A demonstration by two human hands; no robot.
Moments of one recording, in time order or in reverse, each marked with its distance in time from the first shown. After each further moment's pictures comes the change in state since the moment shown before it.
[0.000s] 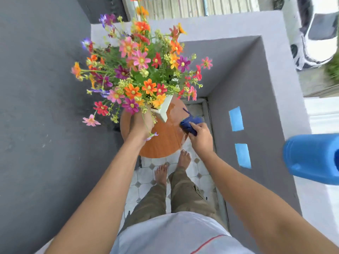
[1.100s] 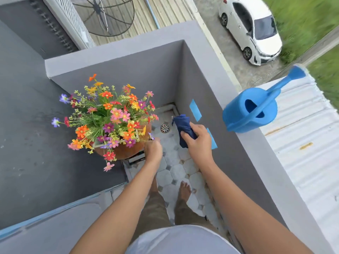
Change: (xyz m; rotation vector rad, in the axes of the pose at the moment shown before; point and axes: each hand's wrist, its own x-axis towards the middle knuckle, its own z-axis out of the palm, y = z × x) left_hand -0.171 -0.041 0.148 0.014 -0.034 -0.055; right_hand -0.159 0.019 -0.141 0.541 0.361 0.098
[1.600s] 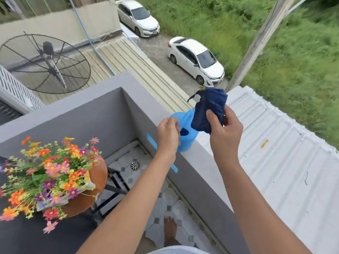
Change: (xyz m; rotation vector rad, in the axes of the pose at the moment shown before) left_hand -0.218 0.138 0.141 -0.252 -0.541 0.429; right_hand -0.006 -0.062 -0.248 0.413 0.605 -0.142
